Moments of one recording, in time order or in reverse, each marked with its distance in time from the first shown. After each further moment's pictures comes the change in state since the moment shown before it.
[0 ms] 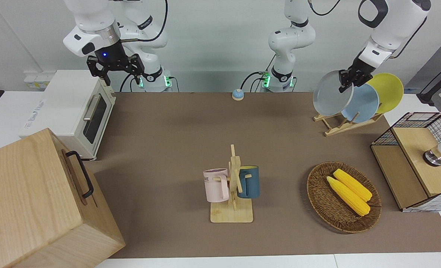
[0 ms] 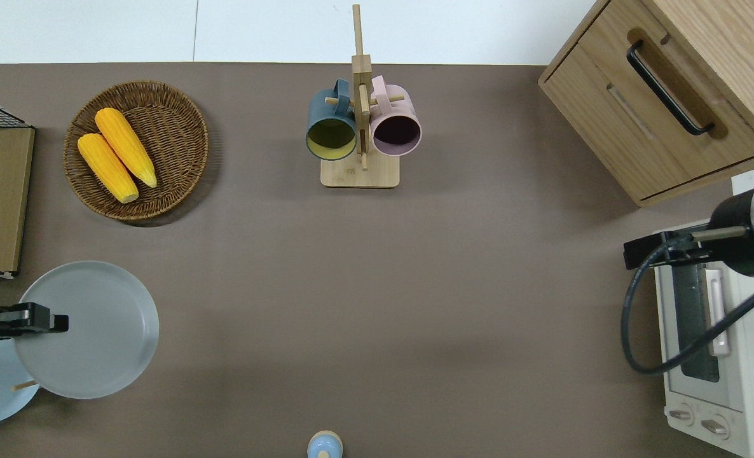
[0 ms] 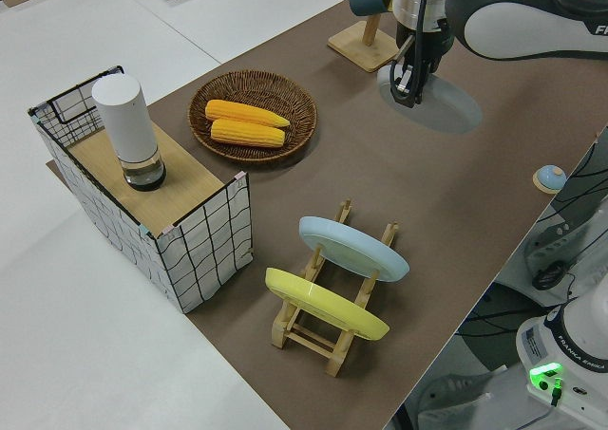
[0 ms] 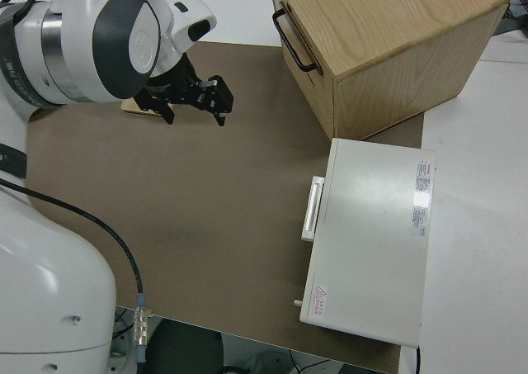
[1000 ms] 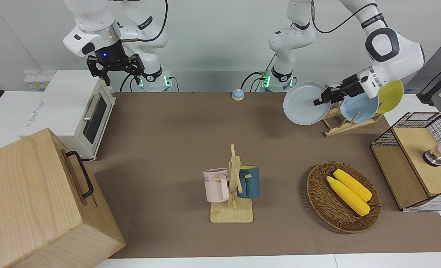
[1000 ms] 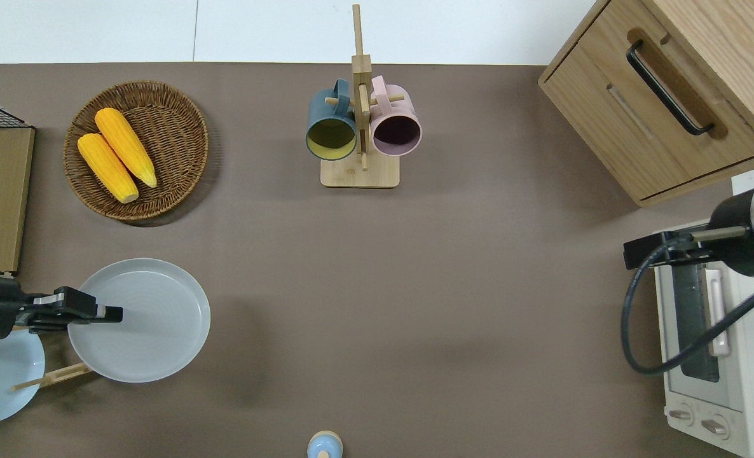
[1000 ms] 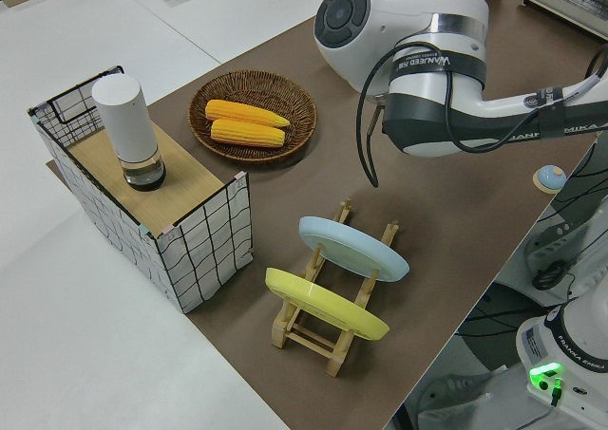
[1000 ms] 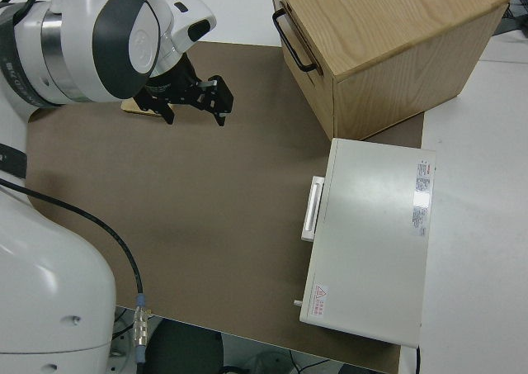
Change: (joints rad) left arm 0.040 0.162 0.065 -0.084 -0.349 -0.040 0.127; right arm 0.000 0.000 0.000 0.000 0.000 0.000 0.000
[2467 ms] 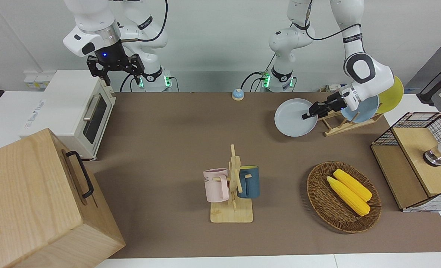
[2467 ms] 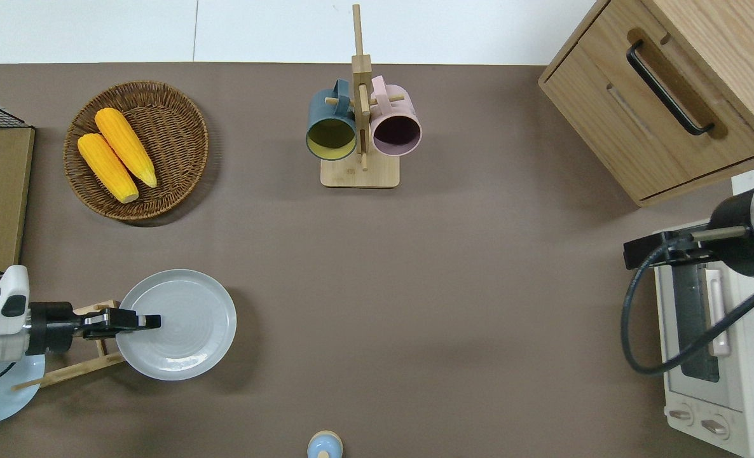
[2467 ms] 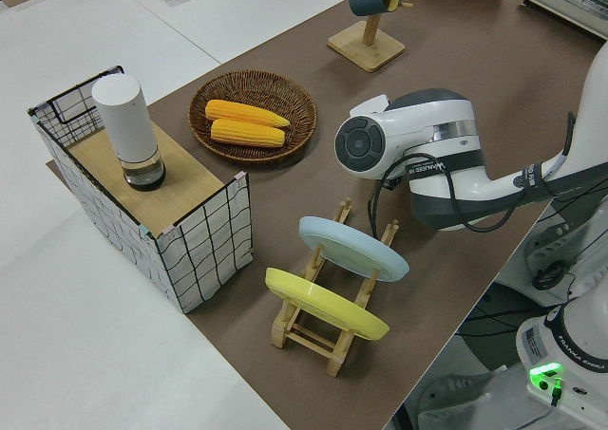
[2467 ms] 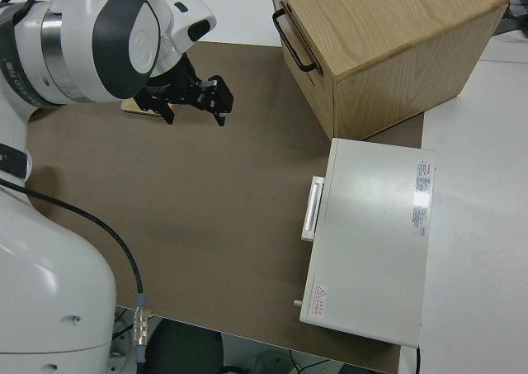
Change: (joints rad) left arm 0.011 0.029 -0.029 -0.318 -0.193 0.342 0.339; right arm 0.000 0.000 0.000 0.000 0.000 0.000 0.000
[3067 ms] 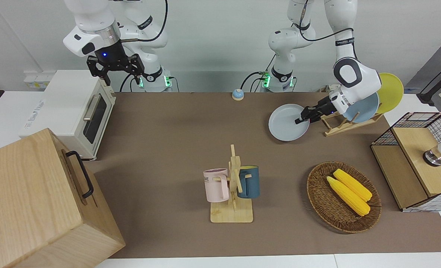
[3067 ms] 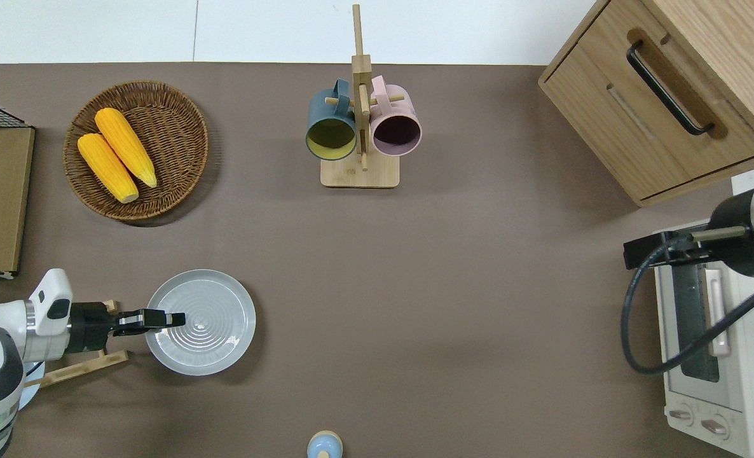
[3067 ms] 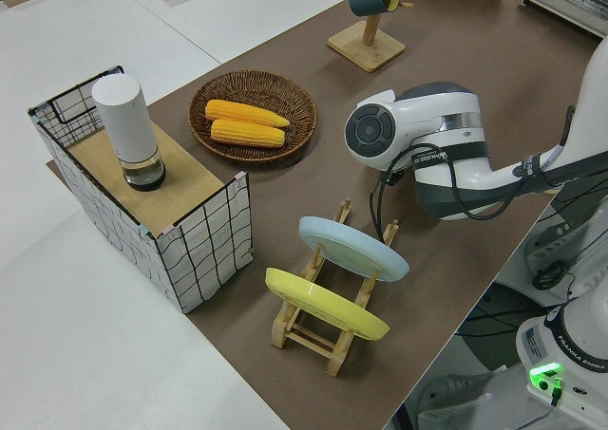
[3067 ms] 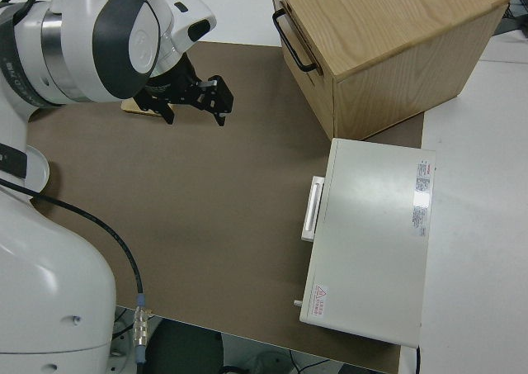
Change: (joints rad) left arm -0.059 0.000 -0.006 -0.019 -0.001 0.081 0.003; right arm 0.000 0.000 0.000 0.000 0.000 0.000 0.000
